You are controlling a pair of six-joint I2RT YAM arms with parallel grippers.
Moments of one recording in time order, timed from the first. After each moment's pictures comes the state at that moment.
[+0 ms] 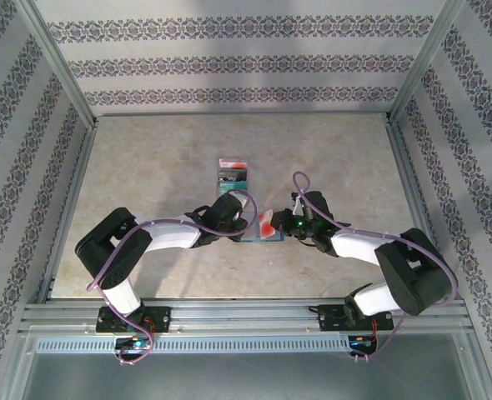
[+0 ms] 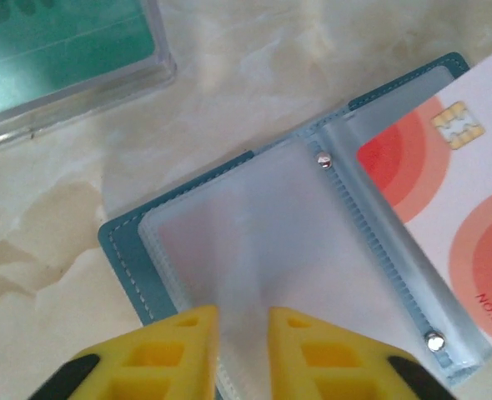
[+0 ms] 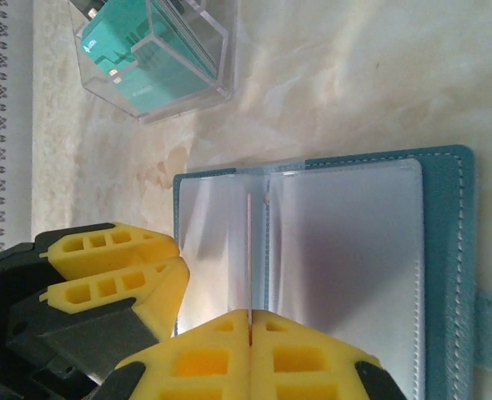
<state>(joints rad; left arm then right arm) -0.76 1.70 0.82 0.01 -0.05 -0.33 0.47 1.40 0.46 0.25 -0.41 0.87</state>
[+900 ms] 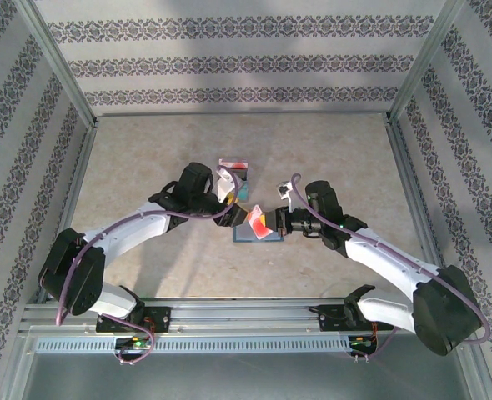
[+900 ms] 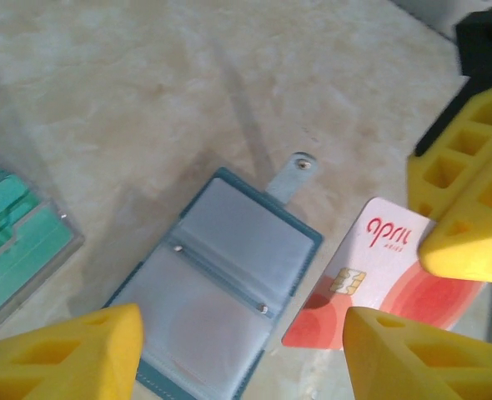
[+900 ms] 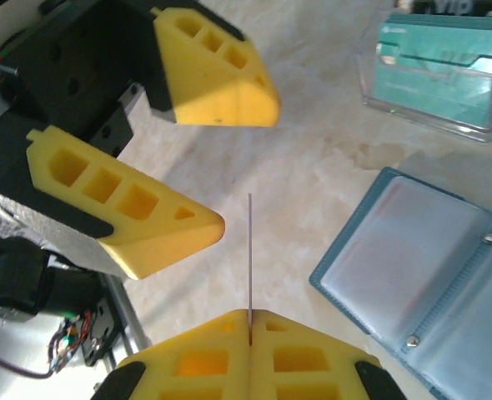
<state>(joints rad) -0.55 1.45 0.92 -0.19 0.54 0.07 0.52 1.14 0.60 -0.03 -0.65 0.43</state>
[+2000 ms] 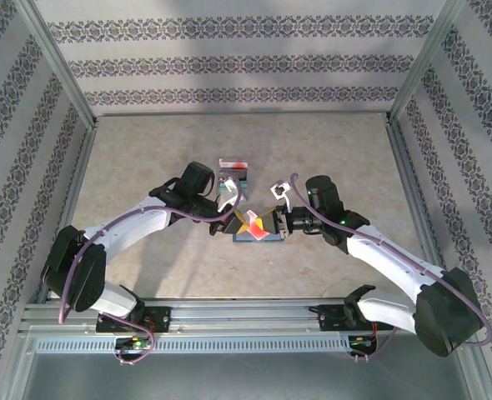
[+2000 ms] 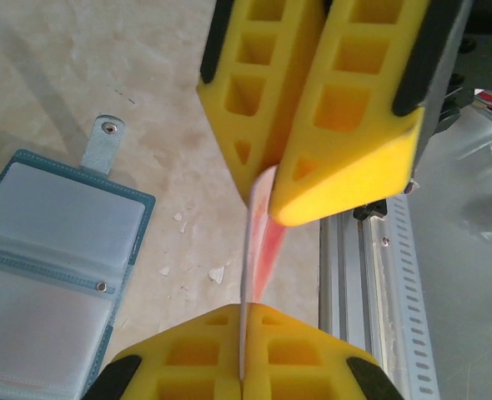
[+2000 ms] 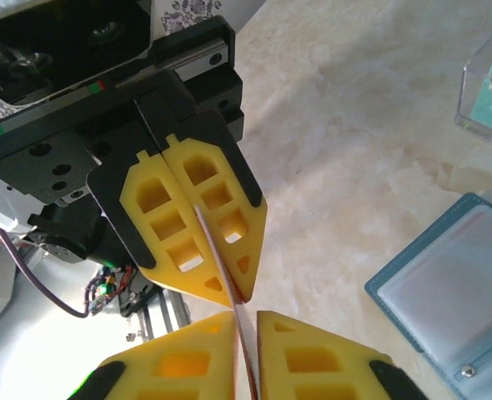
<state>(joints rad) -0.55 1.47 0.97 -0.40 0.90 0.26 0.52 1.14 0.66 -0.09 -0.80 0.30</state>
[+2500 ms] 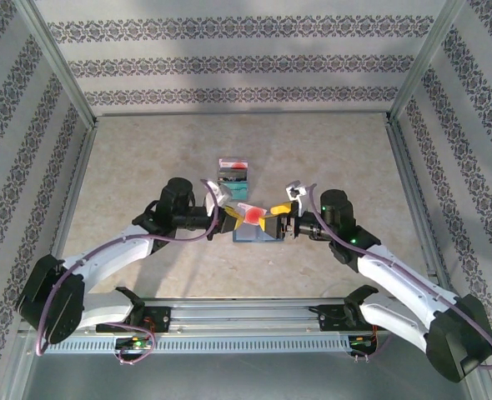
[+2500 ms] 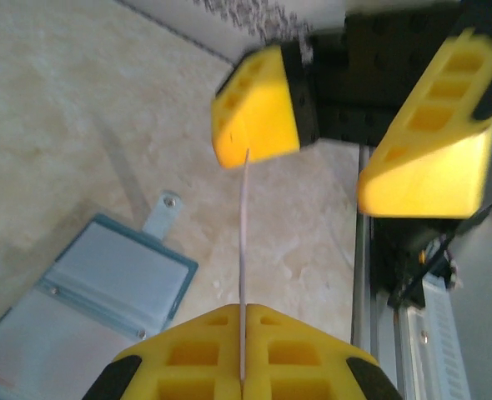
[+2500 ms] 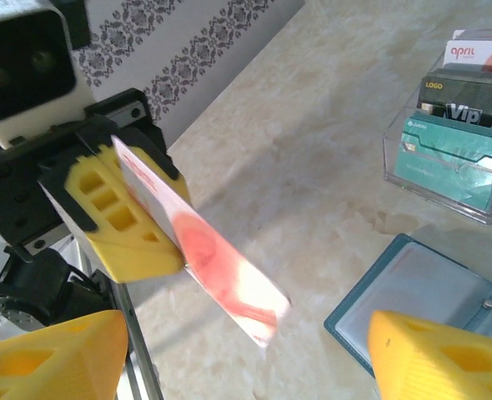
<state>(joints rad) -0.55 1.22 0.65 0.16 0.75 -0.11 0.51 0.95 0.48 0.13 -0.62 0.44</state>
